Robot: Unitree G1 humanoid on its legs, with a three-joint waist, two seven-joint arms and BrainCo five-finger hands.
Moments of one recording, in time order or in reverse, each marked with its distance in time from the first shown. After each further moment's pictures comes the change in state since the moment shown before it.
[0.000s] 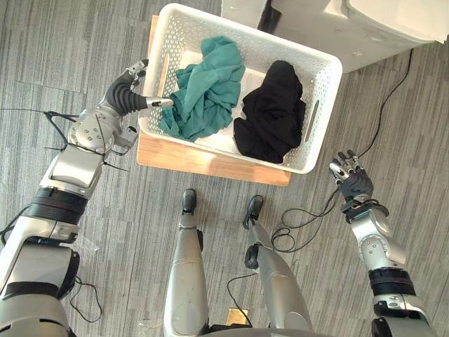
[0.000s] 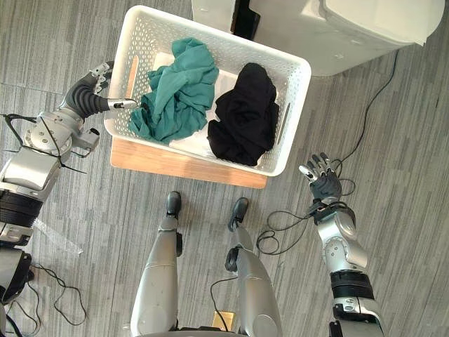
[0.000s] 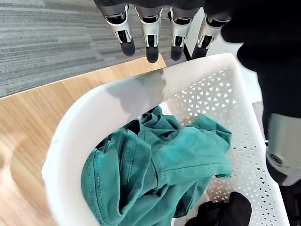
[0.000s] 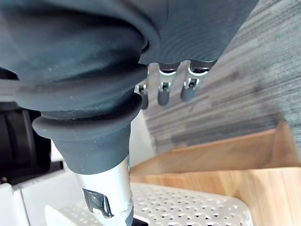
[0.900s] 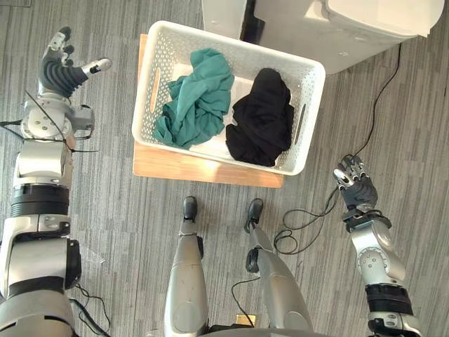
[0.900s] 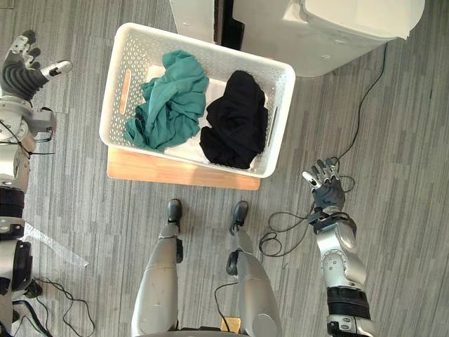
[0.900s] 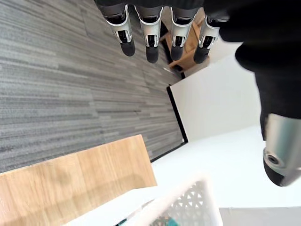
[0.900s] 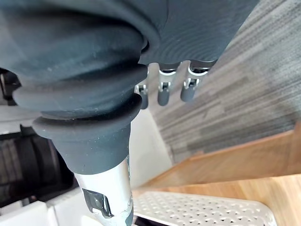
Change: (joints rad) left arm -0.029 -0.050 0.273 0.141 -0.006 0.003 0.079; right arm 0.108 0.084 -0.069 -0.155 -0.040 0.000 -0.027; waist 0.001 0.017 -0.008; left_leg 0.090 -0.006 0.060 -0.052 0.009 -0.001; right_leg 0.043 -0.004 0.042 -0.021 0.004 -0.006
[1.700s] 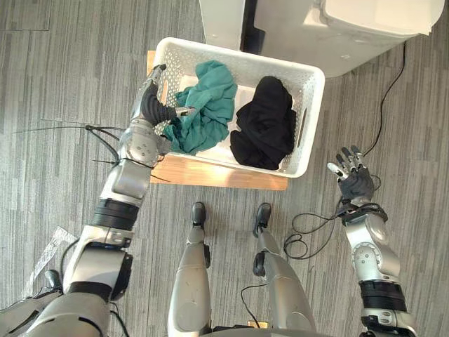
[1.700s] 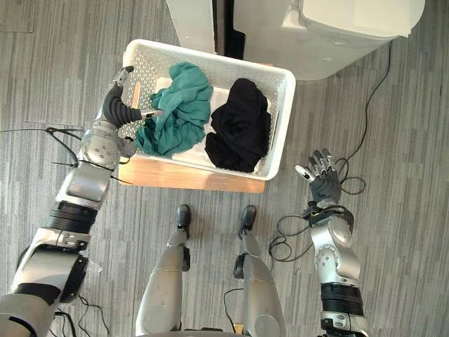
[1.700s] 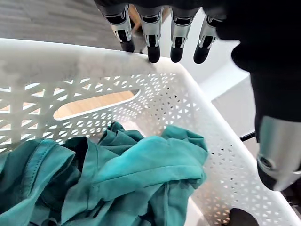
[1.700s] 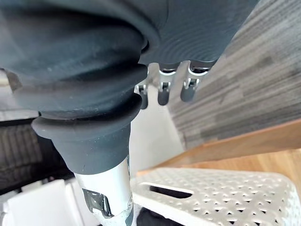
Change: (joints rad) left arm 0.071 -0.357 -0.109 -0.157 0.578 0.070 0.123; right arm -0.036 0.047 0.006 -0.081 -0.153 -0.020 -0.036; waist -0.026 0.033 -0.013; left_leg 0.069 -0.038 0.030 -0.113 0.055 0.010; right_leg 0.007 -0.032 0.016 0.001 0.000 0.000
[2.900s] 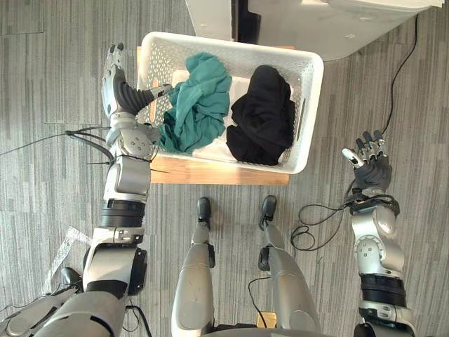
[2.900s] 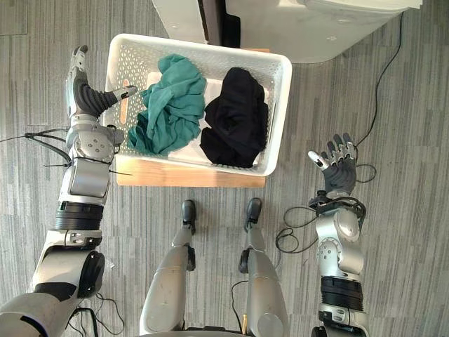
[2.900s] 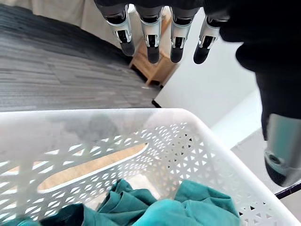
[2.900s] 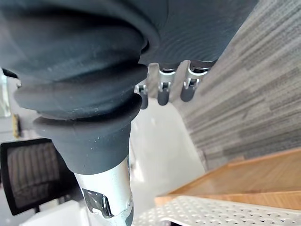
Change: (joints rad) left arm 0.002 -0.098 0.189 -0.065 0.130 0.084 0.120; right arm -0.040 0.015 -0.055 -0.045 -0.045 -0.030 -0.055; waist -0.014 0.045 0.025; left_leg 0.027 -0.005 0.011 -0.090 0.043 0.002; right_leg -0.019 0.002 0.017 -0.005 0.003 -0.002
